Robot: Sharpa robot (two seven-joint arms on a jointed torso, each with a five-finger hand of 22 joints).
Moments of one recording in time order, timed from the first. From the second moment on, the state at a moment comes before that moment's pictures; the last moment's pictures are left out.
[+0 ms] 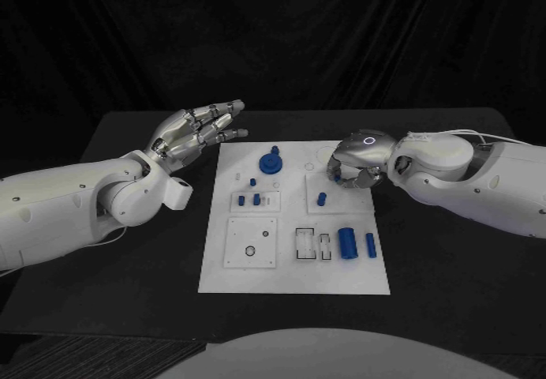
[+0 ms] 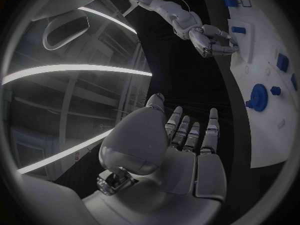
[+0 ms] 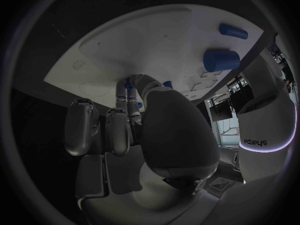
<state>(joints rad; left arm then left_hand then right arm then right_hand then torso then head) 1.29 -0.93 -0.21 1.48 -0.19 0.03 0.68 1.44 0.21 -0.19 0.28 0.51 0.50 0.11 0.09 0.05 0.14 0.08 0.33 0.04 0.13 0.12 0.03 0.03 0.17 0.29 0.29 0.08 0.56 1.35 -0.79 -0.20 1.44 -1.88 -0.18 0.10 1.47 -0.16 0.32 0.14 0.53 1.06 0.08 0.21 0.37 1.08 0.03 0.27 0.30 1.47 -0.06 1.46 1.31 0.06 1.47 0.05 1.30 1.31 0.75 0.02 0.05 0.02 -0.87</state>
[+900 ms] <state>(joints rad) 1.29 -0.92 -0.21 1.48 -0.19 0.05 0.68 1.46 0.21 -0.19 0.28 0.52 0.51 0.11 0.10 0.05 0.15 0.09 0.35 0.05 0.16 0.14 0.05 0.04 0.17 0.31 0.29 0.09 0.56 1.35 -0.82 -0.21 1.47 -1.87 -0.23 0.10 1.47 -0.16 0.34 0.13 0.51 1.07 0.09 0.21 0.40 1.12 0.03 0.27 0.29 1.47 -0.06 1.47 1.31 0.06 1.47 0.05 1.32 1.31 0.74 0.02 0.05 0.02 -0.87</state>
